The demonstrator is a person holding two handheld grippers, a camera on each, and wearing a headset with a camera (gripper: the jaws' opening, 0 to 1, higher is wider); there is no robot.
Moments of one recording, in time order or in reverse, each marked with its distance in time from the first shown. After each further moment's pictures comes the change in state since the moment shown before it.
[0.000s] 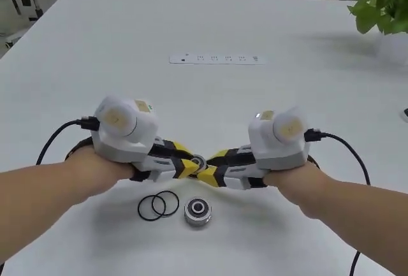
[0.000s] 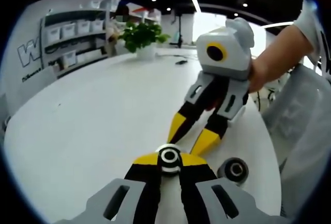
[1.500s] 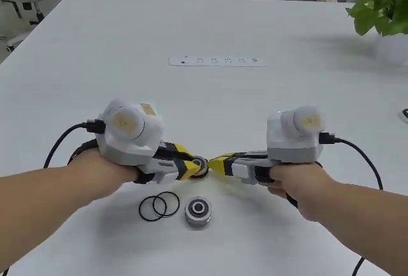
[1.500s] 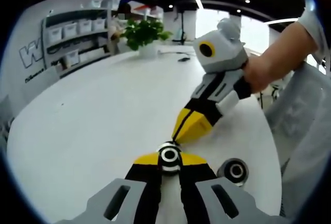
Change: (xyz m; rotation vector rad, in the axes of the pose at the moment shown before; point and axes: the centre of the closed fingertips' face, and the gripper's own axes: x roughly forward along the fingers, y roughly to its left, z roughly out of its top) left arm 0.000 -0.002 0.001 0.007 0.028 0.039; right arm -0.012 -0.014 0.007 0.366 -0.134 -0.021
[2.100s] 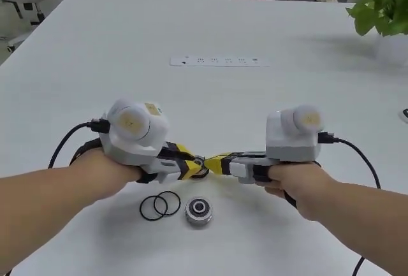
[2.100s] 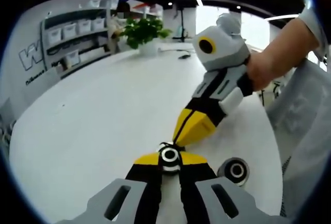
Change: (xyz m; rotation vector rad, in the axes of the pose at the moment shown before) left arm 0.002 0.002 -0.001 0.021 0.024 0.016; right arm 0.002 0.012 0.003 0.028 -0.009 0.036
